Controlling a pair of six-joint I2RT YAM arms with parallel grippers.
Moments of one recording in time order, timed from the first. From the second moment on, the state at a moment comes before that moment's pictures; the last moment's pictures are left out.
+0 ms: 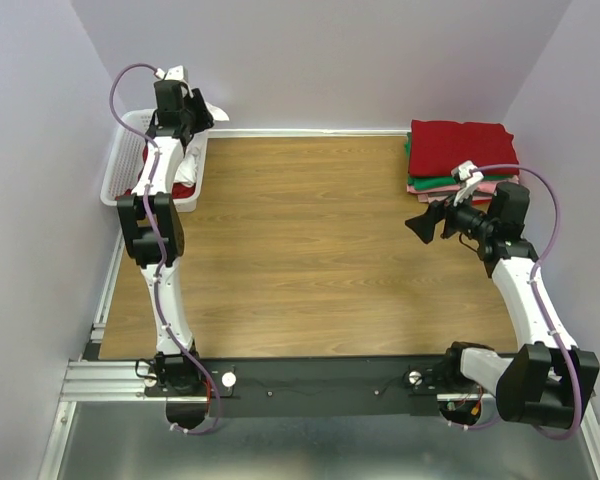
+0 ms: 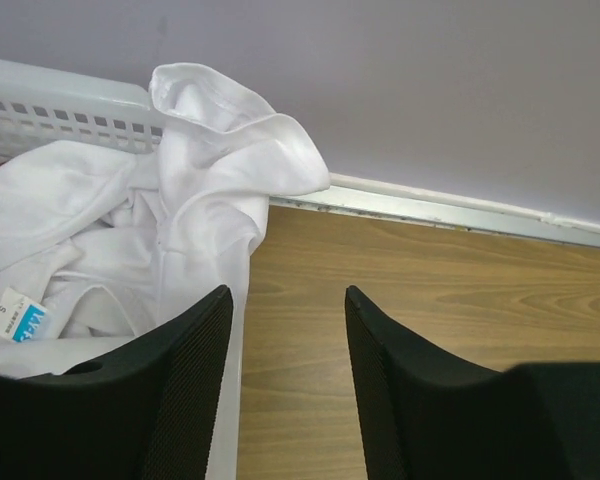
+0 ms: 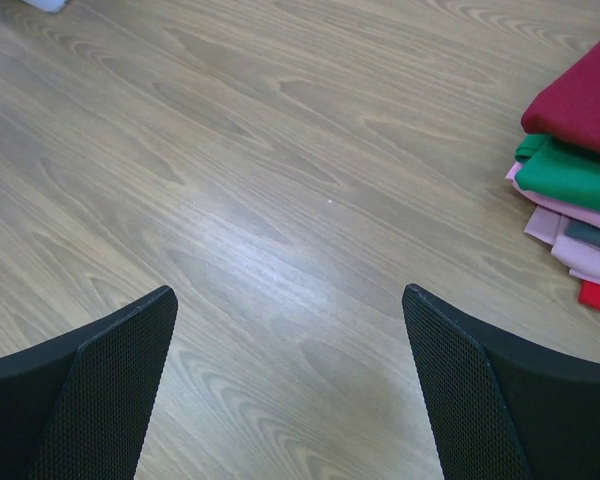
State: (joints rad) left arm 0.07 2.24 2.07 -0.21 0.14 -0.28; right arm -0.14 1.10 0.78 -0.14 -0.78 -0.18
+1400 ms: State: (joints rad) left arm 0.10 2.34 2.13 -0.28 0.06 -0.21; right arm -0.14 1.11 0.78 -0.18 -0.79 -0.21
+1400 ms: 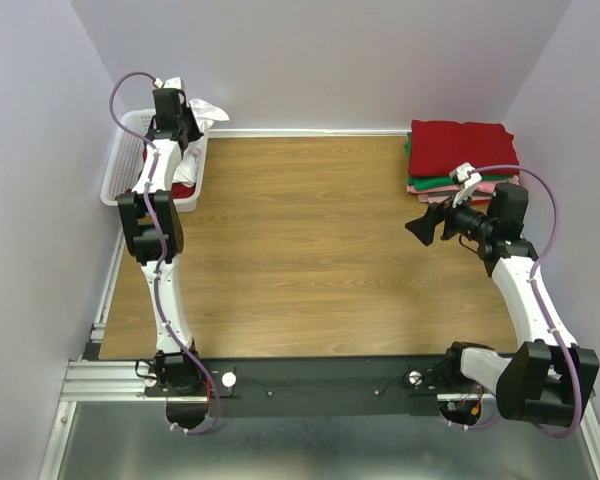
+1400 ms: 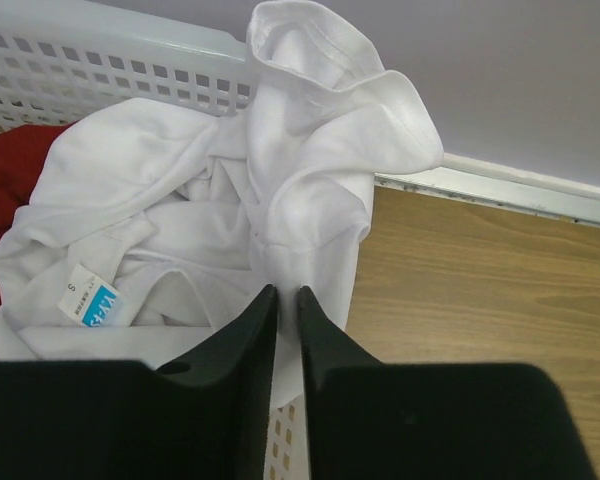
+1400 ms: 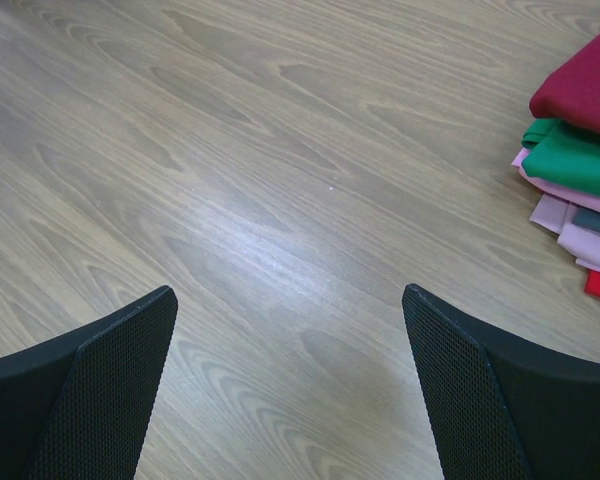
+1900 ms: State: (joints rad) left arm 0.10 2.03 1.99 -0.24 0.20 -0.22; right arm -0.16 1.09 0.78 -0.18 -0.80 -0.22
